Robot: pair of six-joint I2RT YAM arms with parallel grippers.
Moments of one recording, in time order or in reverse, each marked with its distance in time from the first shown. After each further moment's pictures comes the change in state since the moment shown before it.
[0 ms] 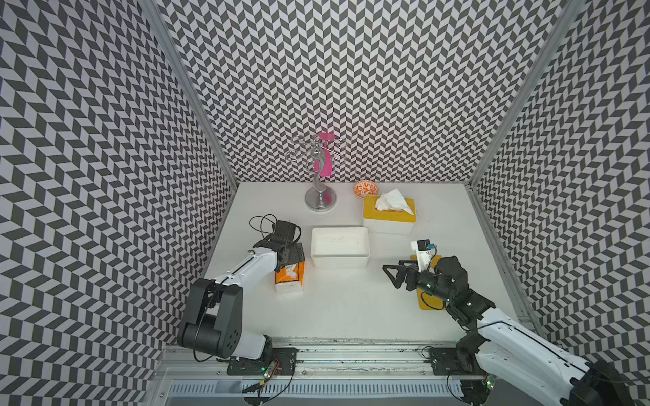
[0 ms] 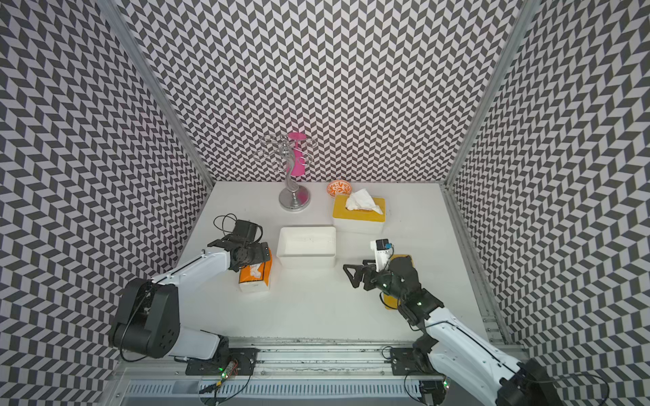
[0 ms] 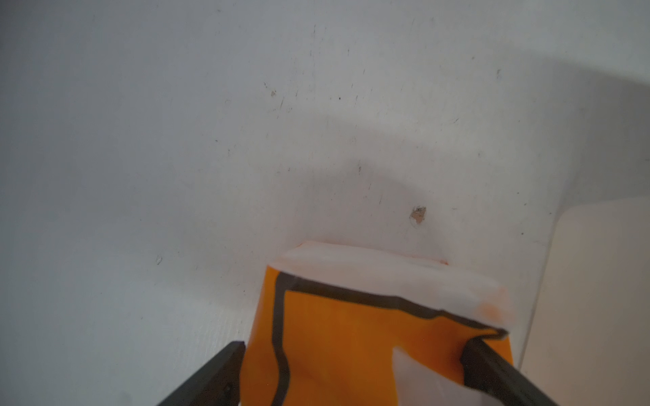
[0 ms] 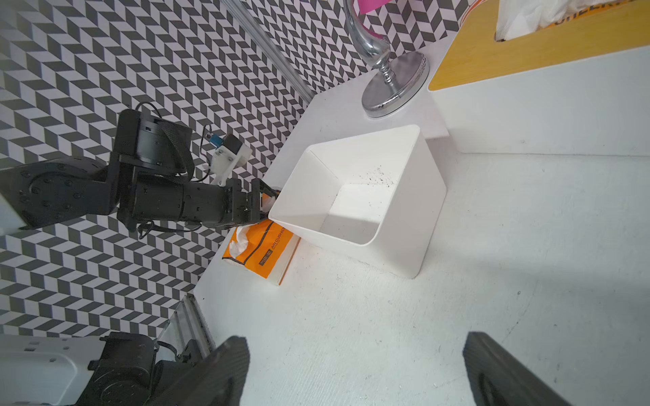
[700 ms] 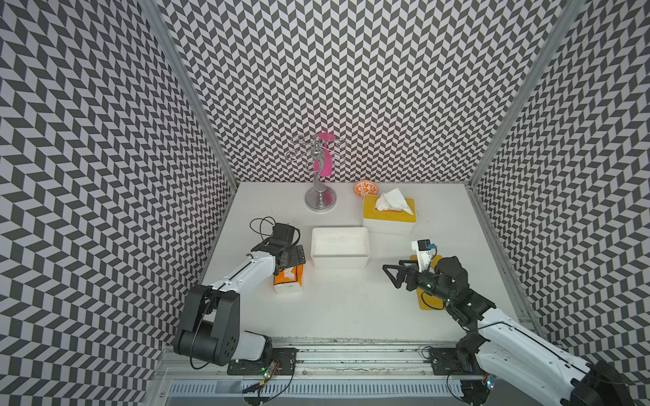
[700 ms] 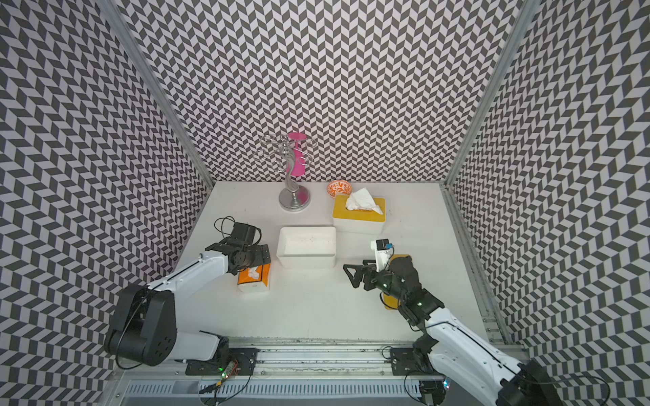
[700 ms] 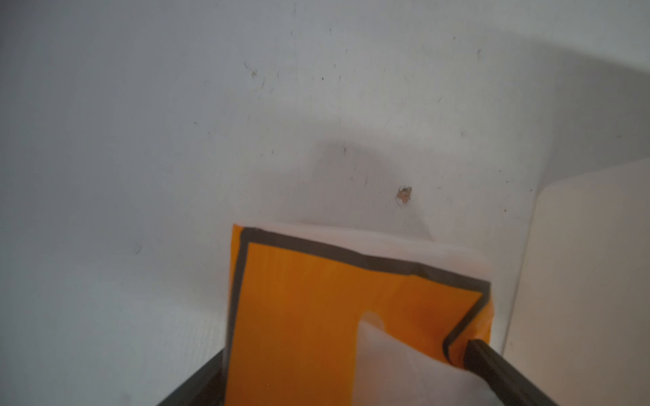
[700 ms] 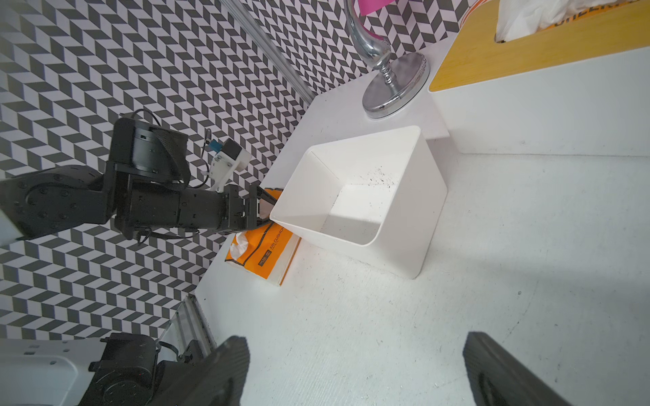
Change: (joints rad) left arm 0.000 -0.037 -0.038 0.011 0.055 0.010; right arm 0.000 -0.005 0.000 -0.005 0.000 0.003
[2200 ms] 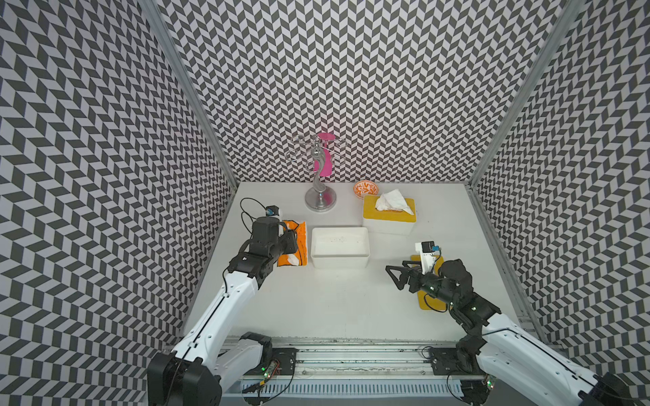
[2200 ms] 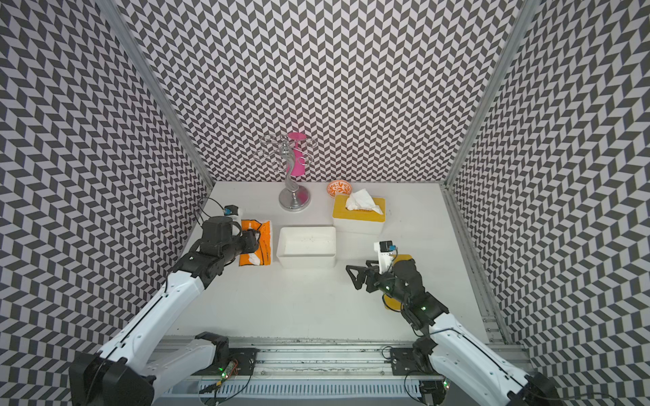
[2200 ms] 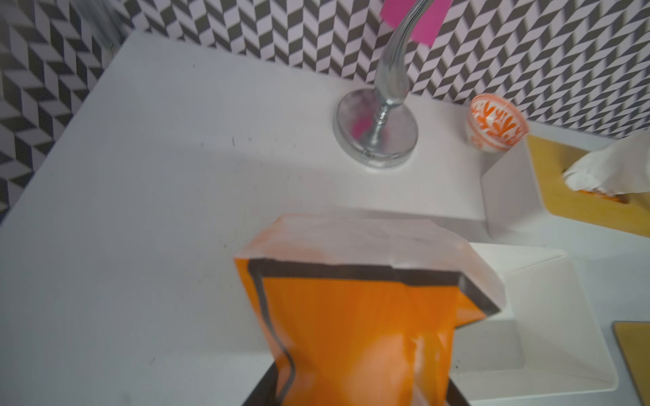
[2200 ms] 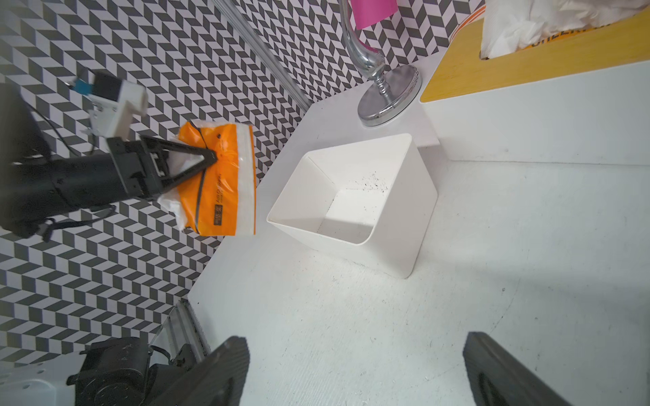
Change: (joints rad) left arm -0.004 -0.377 0.076 0.084 0.164 0.171; right arm 0.000 -0.097 -0.014 -0.063 0.042 -0.021
